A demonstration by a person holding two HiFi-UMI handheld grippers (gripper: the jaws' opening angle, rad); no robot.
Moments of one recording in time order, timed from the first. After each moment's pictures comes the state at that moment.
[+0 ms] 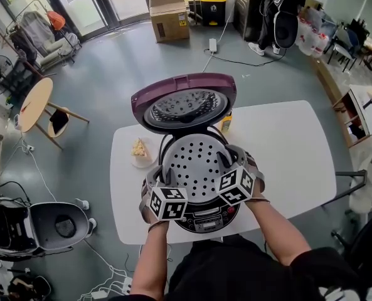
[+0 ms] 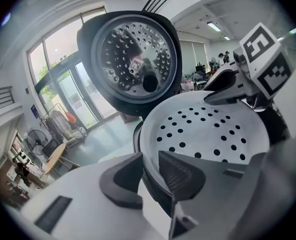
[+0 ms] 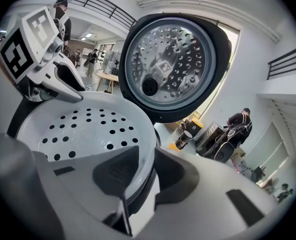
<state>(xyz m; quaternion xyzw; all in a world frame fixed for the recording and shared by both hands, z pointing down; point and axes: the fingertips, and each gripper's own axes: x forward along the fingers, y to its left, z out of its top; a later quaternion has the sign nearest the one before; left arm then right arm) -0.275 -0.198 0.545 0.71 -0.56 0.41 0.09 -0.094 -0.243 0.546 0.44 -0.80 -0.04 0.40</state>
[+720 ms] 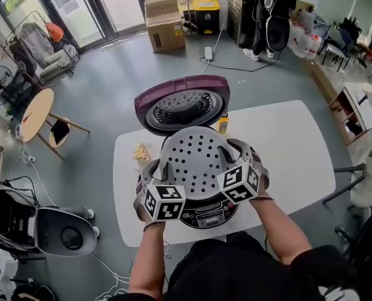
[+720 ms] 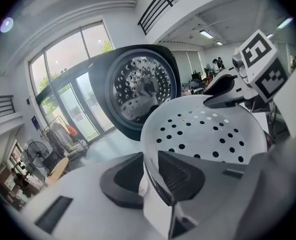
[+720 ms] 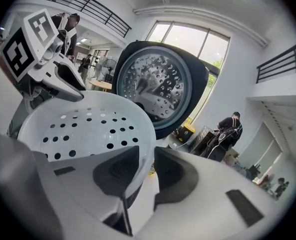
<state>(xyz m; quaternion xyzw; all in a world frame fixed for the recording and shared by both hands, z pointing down) -0.273 -0.198 0.473 0.73 -0.56 0.38 0.04 -0.088 -0.232 0.481 0.48 -0.80 -0.05 0.36</state>
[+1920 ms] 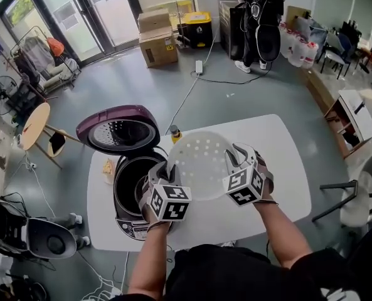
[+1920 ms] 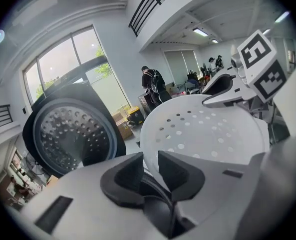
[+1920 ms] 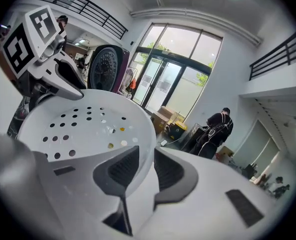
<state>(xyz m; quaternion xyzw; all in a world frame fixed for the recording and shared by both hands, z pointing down) -0.030 -0.224 0.459 0.74 -0.55 0.39 0.02 0.153 -0.257 0.470 0.49 -0.80 -0.06 0.35</state>
